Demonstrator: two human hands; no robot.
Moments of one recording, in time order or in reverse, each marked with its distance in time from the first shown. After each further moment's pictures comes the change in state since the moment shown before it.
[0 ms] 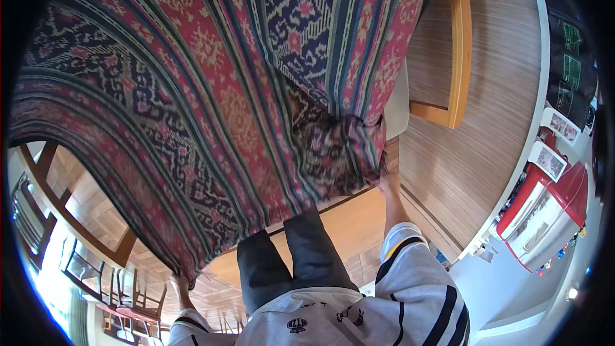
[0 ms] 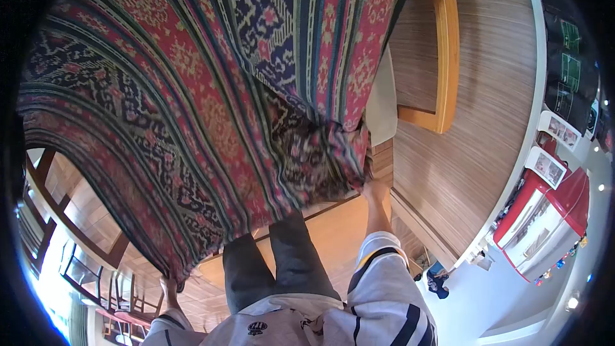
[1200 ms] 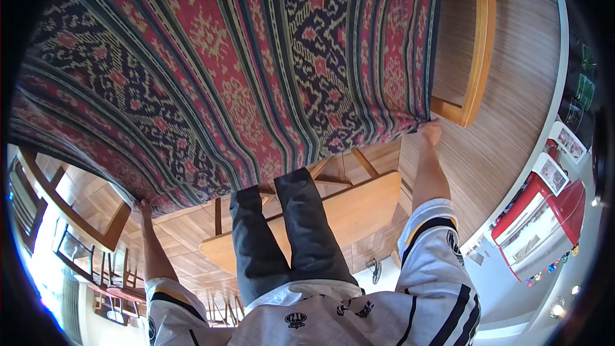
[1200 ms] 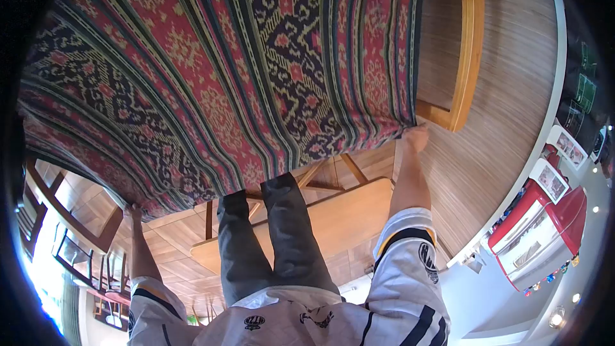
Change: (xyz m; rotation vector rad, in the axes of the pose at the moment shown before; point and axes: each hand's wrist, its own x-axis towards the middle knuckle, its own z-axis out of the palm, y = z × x) left_hand 0.172 0.111 -0.015 0.220 0.297 0.018; right_hand 0.080 -0.067 -0.157 0.085 0.516 0.015
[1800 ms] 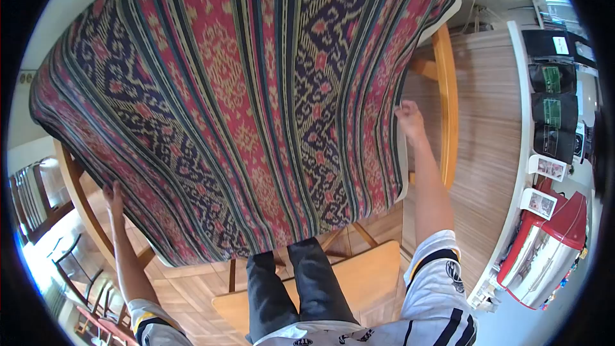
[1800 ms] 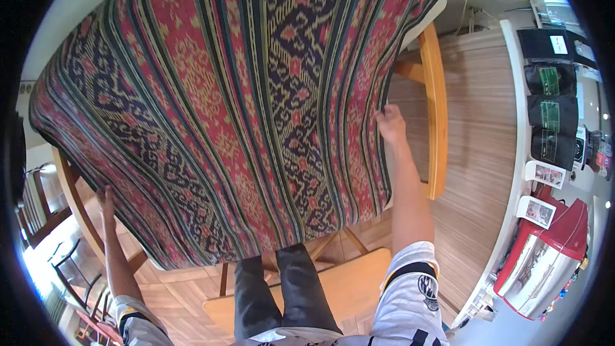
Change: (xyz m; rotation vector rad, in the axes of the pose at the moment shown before) left_hand 0.090 0.105 -0.284 -1.151 0.234 0.178; right_hand 0.072 -0.227 -0.183 0.721 -0.118 -0.554
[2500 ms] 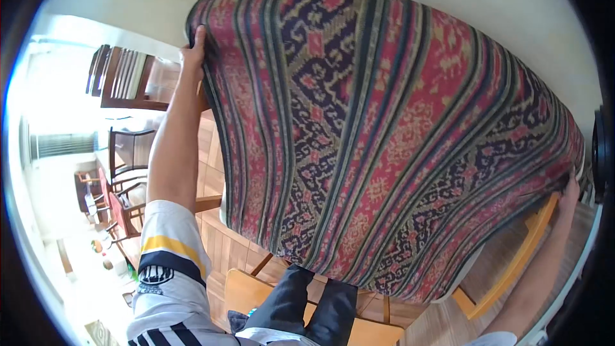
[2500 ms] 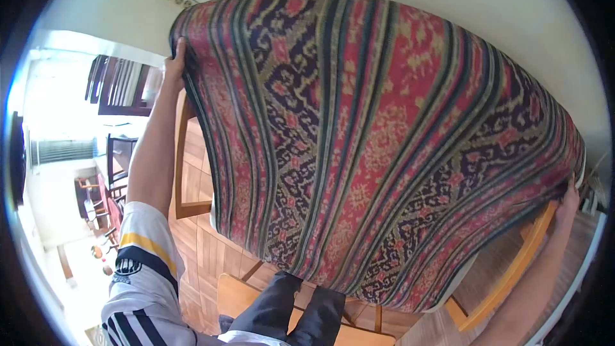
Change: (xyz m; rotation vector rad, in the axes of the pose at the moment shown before) left_hand 0.145 0.256 -0.114 -0.357 0.407 0.002; right_hand 0.213 -0.143 -0.196 0.804 -0.029 0.144
